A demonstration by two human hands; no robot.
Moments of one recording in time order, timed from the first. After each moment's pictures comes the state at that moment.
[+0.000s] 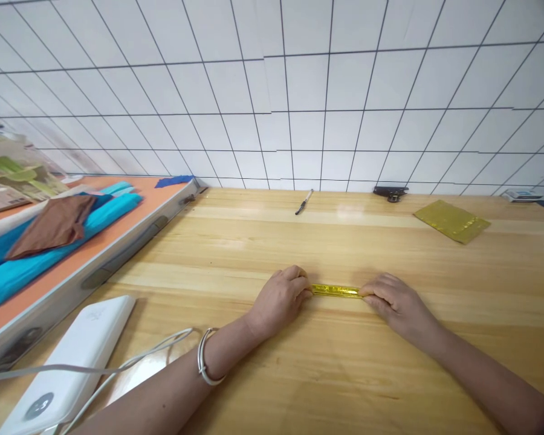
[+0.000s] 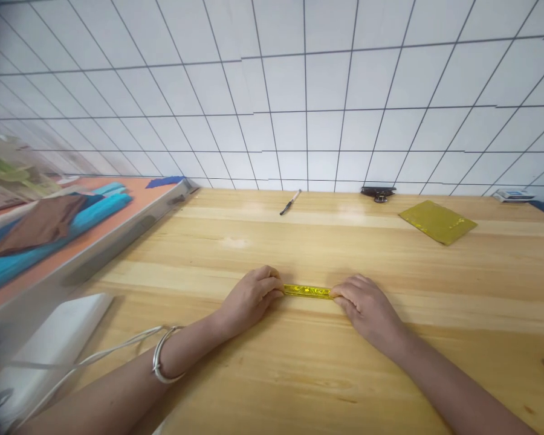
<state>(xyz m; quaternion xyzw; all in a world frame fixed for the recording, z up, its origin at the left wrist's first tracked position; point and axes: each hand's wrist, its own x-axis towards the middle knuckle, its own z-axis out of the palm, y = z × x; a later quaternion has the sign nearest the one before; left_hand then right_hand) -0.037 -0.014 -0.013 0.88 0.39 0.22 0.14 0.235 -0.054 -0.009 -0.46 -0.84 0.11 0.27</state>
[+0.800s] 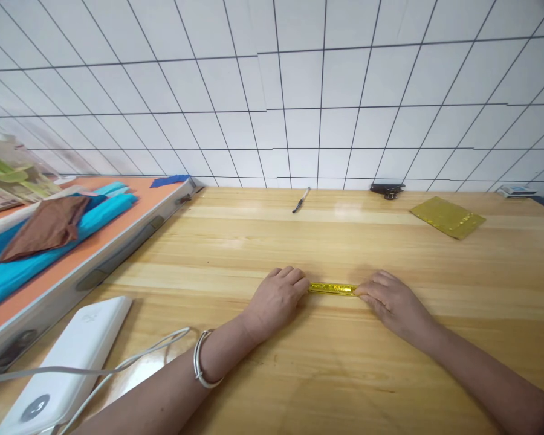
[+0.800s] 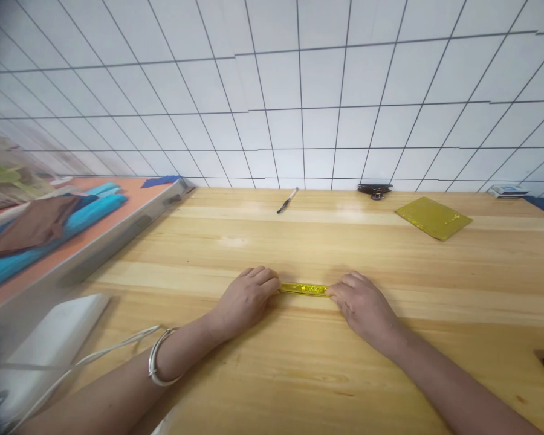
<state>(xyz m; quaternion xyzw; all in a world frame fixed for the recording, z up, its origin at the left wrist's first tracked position) -0.035 -0.020 -0.002 0.92 0.38 0.09 0.02 0.235 -0.058 -0.014 -0.46 -0.85 0.09 0.23</state>
